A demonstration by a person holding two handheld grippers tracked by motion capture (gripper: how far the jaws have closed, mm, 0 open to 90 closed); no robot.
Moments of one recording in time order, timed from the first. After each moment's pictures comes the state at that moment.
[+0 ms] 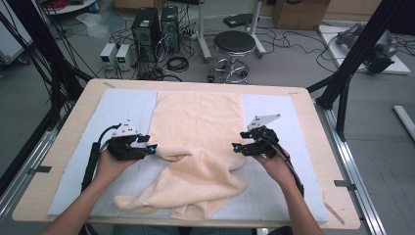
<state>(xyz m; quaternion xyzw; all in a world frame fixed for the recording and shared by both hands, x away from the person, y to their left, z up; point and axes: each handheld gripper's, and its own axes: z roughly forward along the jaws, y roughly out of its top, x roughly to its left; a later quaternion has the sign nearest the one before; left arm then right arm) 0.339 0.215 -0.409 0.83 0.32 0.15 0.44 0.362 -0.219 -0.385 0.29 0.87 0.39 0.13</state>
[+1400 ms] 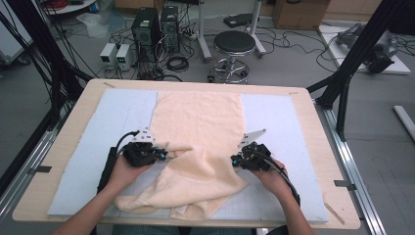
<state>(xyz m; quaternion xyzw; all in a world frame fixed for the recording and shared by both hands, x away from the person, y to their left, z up) 0.335 0.182 -0.415 0.86 0.31 0.11 0.40 0.342 -0.204 -0.421 0.25 0.91 0.33 0.08</state>
